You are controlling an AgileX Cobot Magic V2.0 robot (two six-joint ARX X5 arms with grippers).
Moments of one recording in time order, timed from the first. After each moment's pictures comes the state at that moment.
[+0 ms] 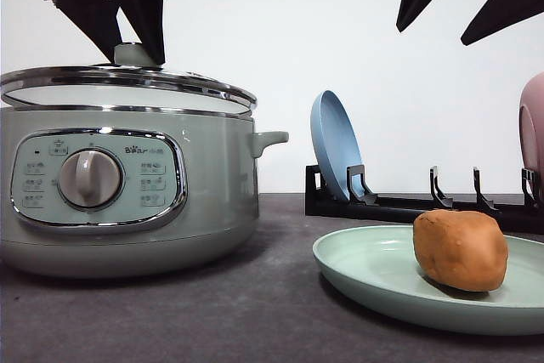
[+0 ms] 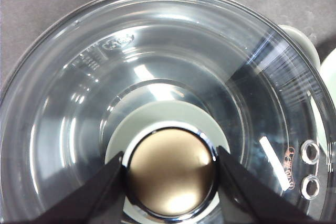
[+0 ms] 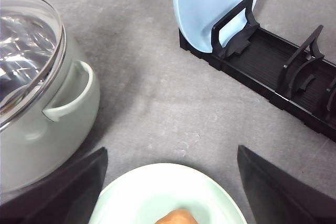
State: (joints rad) left_arx -0.40 1.67 1.72 -1.13 0.08 0.07; right_arx 0.54 1.02 0.90 -0.44 0.11 0.23
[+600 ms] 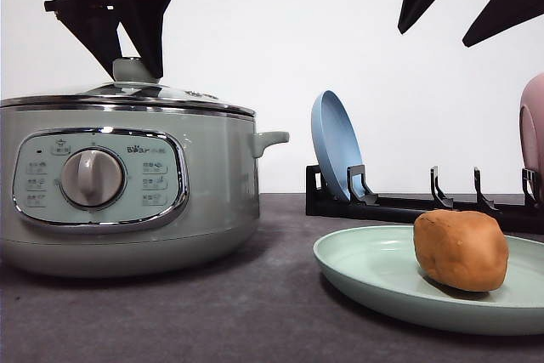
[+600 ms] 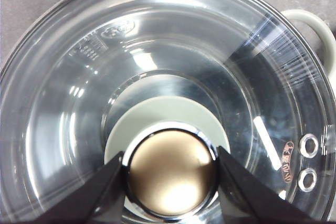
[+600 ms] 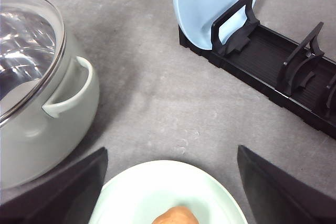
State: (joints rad) left_arx -0.40 1.70 1.72 -1.14 0.07 0.07; right_arx 0.54 1.02 0.90 -0.45 0.11 0.23
